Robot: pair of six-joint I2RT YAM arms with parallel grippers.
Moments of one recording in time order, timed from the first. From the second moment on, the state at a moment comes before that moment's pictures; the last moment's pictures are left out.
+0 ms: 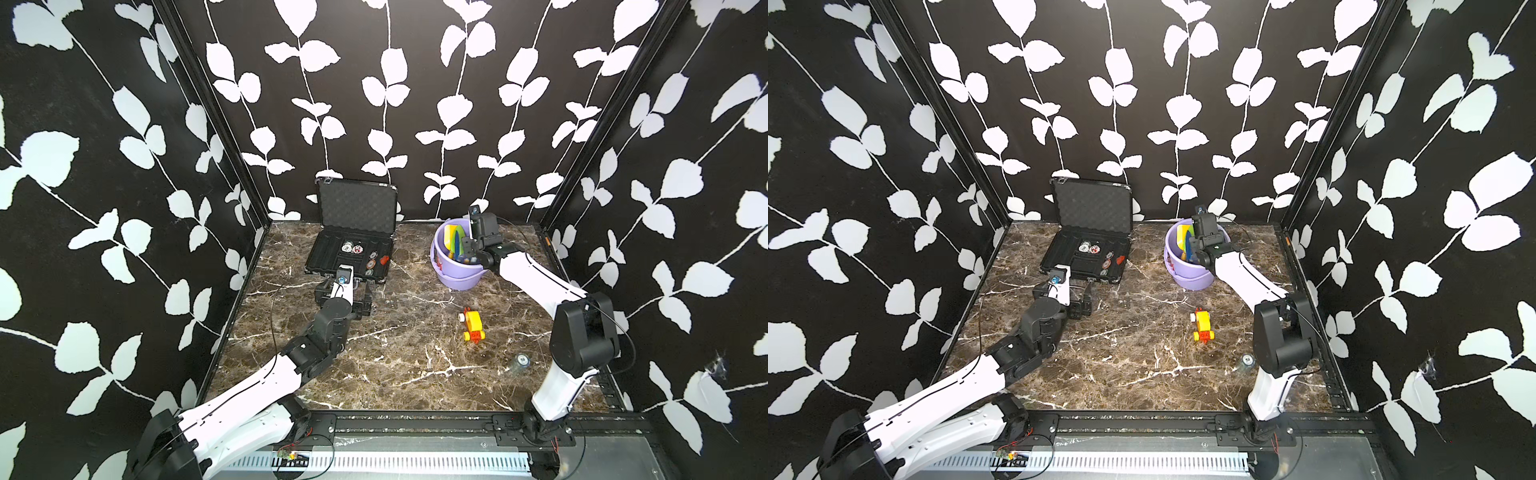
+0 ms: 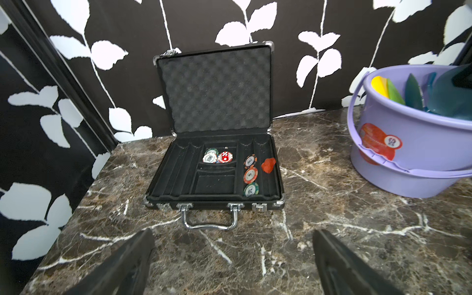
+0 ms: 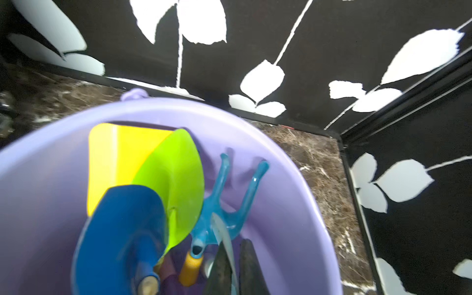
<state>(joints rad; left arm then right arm) -0.76 0.89 0.54 0.09 -0.64 -0.07 0.33 1.77 1.41 -0.29 0.35 -0.04</state>
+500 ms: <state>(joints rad) -0.71 0.87 0.51 0.03 -0.69 -0.09 0.32 1.71 1.41 -0.36 0.31 0.02</state>
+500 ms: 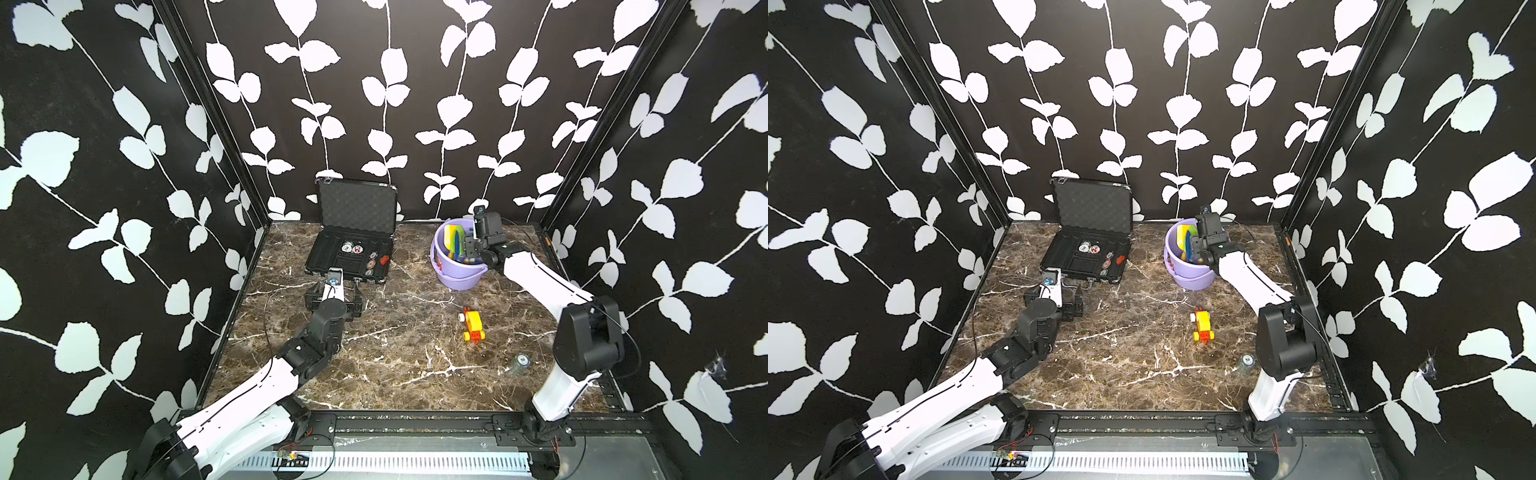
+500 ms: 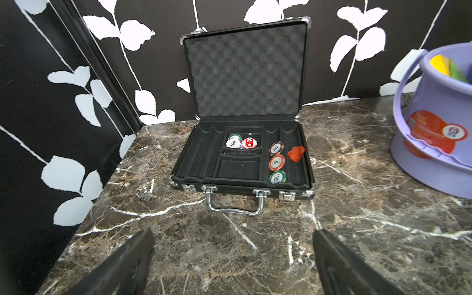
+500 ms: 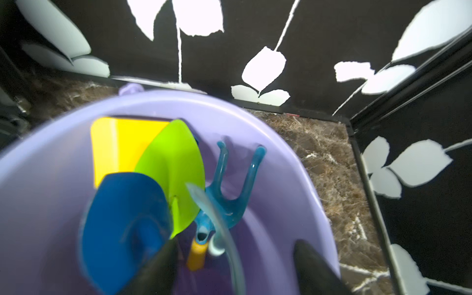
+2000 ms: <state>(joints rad) -0.19 1.10 0.47 0.19 -0.48 0.01 0.31 1.27 0.63 0.00 0.68 0.07</state>
